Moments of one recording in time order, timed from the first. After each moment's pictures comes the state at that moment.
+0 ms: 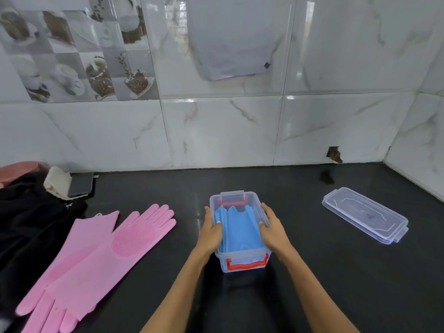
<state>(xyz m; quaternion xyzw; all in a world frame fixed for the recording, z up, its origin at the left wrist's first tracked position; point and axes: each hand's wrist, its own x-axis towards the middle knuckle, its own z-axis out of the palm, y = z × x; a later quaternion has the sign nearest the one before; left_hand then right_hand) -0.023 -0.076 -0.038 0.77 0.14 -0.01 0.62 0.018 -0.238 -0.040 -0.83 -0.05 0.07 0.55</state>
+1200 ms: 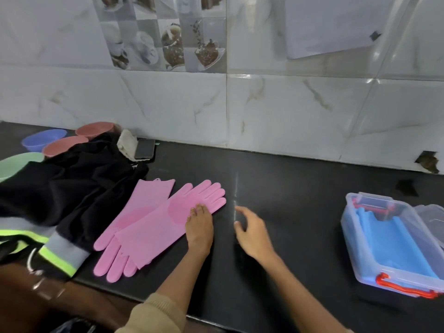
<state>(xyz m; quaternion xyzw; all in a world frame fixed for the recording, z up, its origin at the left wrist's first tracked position) -0.066 0.042 -0.087 0.95 0.31 0.02 0.04 -0.034 -0.102 -0.055 -0.86 -0.25 0.09 0.44</state>
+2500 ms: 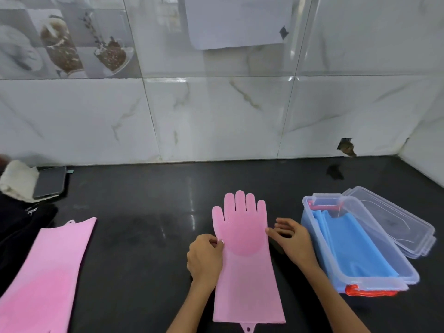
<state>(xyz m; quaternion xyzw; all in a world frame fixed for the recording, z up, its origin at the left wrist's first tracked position) 0.002 -0.075 -0.069 0.86 0.31 0.07 0.40 0.075 -0.268 -0.088 -0.83 0.05 0.01 0.55</state>
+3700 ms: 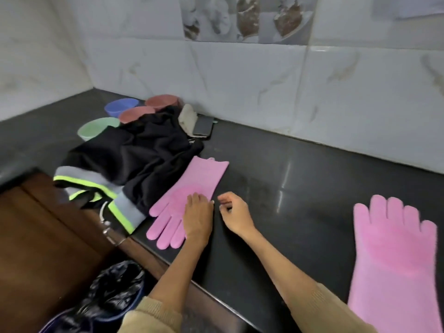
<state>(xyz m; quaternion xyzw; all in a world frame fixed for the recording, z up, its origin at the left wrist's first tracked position) -0.131 0.122 -0.093 0.88 0.47 0.10 0.07 -0.054 0.044 -0.084 -0.76 -0.38 0.20 0.48</state>
